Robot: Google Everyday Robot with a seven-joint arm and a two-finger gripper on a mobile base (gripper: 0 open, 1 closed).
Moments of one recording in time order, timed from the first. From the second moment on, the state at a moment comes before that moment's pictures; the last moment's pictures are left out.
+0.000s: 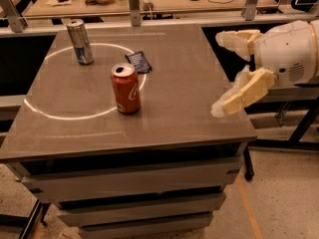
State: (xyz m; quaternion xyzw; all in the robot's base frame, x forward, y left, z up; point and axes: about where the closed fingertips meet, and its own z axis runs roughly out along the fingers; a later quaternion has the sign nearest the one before) arm 0.466 -0.106 0.988 -0.55 0.64 0.28 0.46
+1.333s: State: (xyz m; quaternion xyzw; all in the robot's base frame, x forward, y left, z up) arm 0.512 -0.067 0.899 -0.54 0.61 0.35 0.46
